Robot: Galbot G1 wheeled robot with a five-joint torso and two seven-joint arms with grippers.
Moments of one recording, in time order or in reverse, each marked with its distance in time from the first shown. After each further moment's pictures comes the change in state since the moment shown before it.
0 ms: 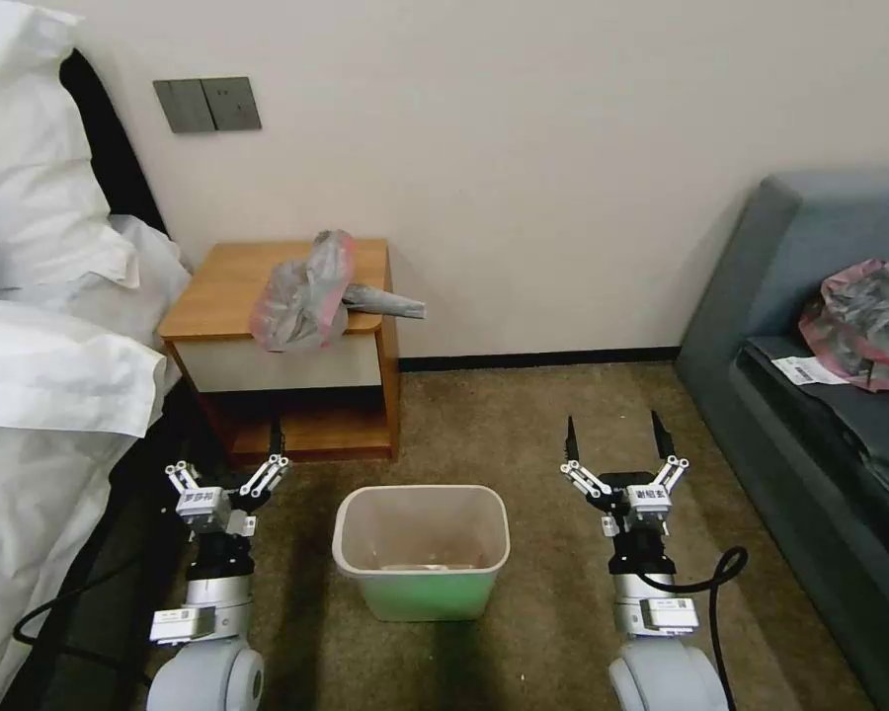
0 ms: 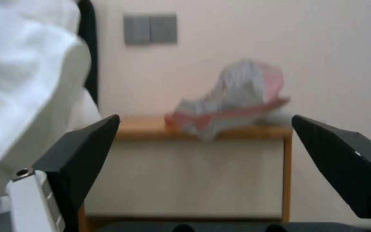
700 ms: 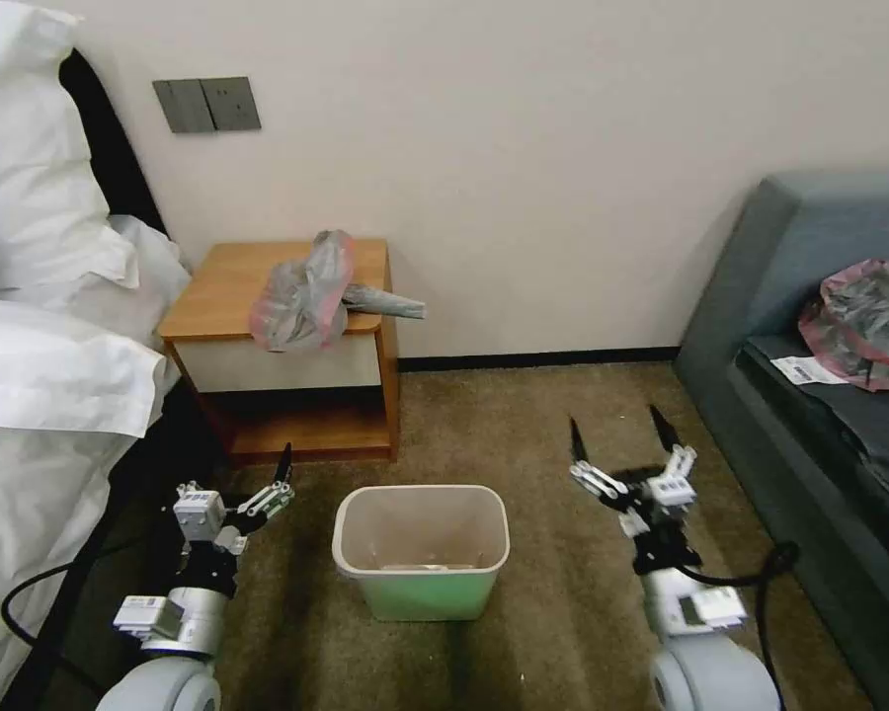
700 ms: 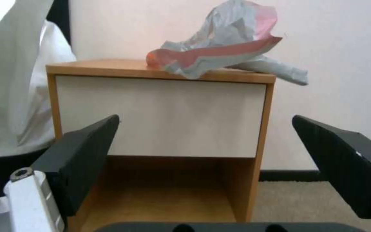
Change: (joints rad) left arm 0.068 0.085 -0.004 -0.052 -0.137 0.173 0.035; right arm 0.202 -0.108 -0.121 -0.014 -0.032 0.062 -0.102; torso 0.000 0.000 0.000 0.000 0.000
